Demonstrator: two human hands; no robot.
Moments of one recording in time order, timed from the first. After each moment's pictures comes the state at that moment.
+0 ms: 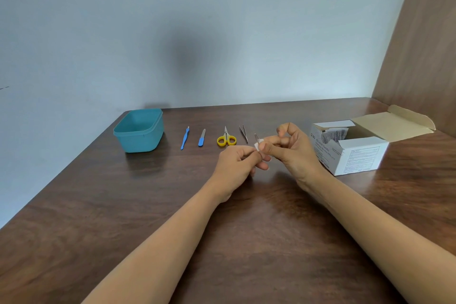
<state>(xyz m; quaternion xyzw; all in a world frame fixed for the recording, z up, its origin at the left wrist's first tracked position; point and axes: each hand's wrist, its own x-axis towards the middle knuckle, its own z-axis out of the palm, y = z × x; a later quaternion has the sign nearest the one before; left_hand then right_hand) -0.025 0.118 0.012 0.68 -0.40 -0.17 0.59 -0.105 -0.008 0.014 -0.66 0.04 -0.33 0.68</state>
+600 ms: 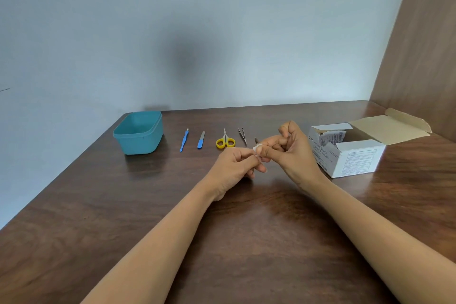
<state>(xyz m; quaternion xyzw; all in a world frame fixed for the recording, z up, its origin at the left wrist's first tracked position) -0.020 0.122 0.015 0.65 -0.42 -0.24 0.58 -0.108 -0.003 0.020 -0.68 0.02 -0.36 0.64</state>
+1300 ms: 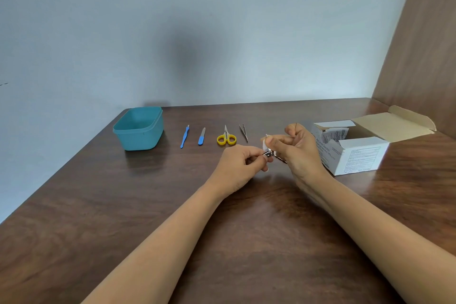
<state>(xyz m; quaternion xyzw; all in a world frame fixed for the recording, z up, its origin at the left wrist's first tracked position) -0.021 0.119 0.008 0.72 -0.50 -0.08 0.48 -0.105 -0.004 0.016 -0.62 0.09 -0.37 0.69</state>
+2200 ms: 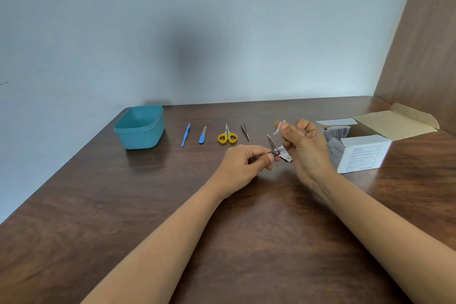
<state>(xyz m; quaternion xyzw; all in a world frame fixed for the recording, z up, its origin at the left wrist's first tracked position) -0.021 0.117 0.005 0.69 -0.51 -0.11 0.50 -0.109 -0.006 0.025 -0.49 0.11 -0.41 0.76</state>
